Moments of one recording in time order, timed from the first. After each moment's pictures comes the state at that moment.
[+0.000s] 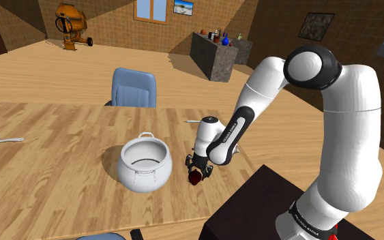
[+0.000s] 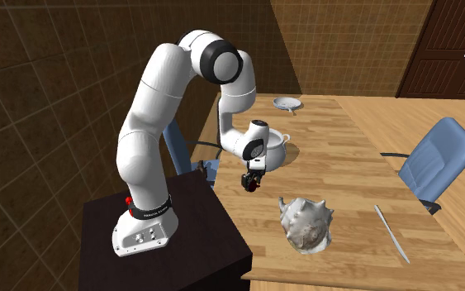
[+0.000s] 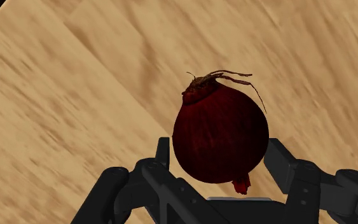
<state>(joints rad) -0.11 0.51 0.21 -2.45 -0.30 2.92 1.65</state>
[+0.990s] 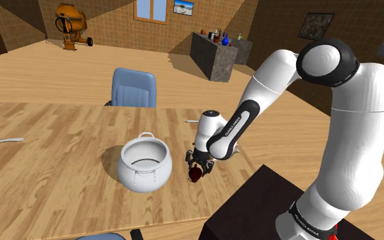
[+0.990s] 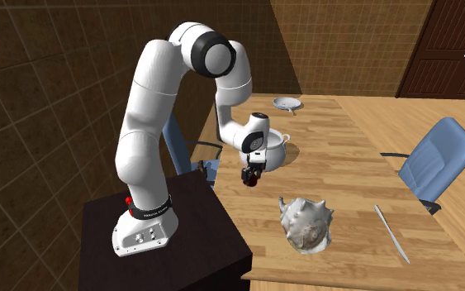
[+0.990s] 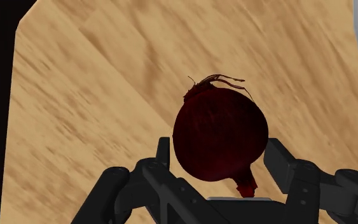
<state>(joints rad) -0.16 0.42 0.27 -2.48 -0.26 2.85 1.62</state>
